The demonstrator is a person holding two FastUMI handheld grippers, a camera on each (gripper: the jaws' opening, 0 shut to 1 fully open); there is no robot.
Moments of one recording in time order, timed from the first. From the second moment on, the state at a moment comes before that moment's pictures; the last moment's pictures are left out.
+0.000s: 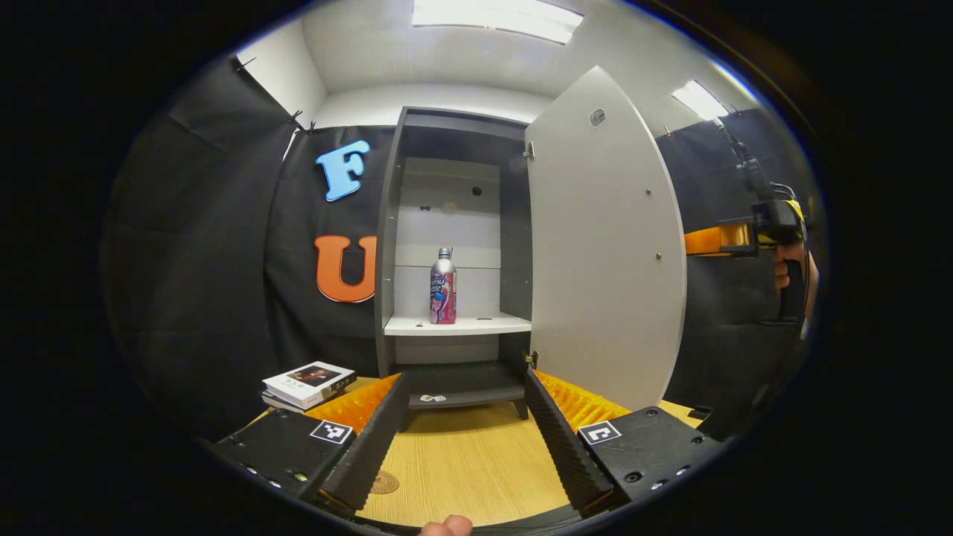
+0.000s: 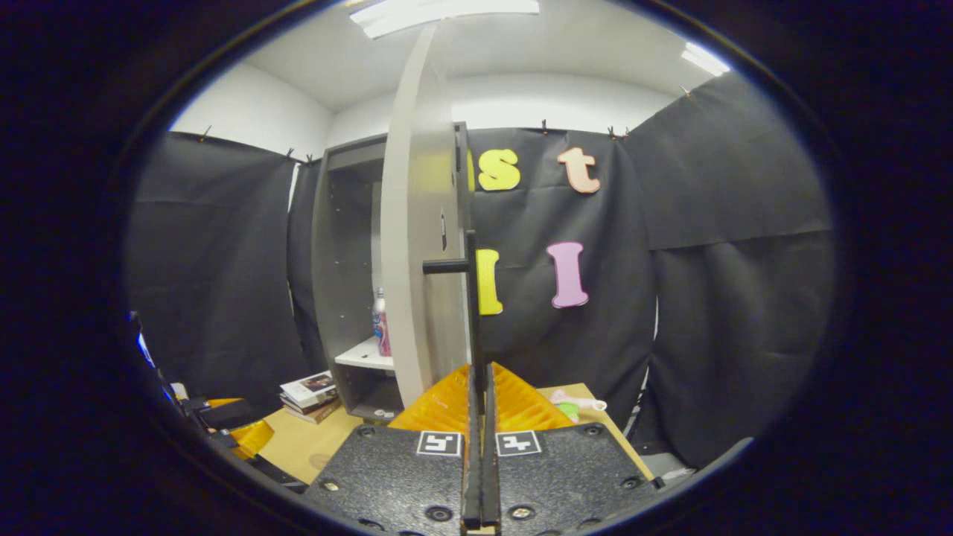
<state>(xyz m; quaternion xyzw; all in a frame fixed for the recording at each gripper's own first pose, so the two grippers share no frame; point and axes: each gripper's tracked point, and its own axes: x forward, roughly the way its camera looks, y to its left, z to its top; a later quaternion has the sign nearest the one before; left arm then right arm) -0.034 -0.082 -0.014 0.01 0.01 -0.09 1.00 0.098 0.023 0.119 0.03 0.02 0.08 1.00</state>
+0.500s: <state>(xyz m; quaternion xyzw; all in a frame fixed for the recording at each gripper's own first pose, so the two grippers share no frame) 0.025 -0.079 0.018 0.01 -0.01 -0.10 0.99 0.116 -0.024 0.107 0.03 0.01 0.01 1.00</state>
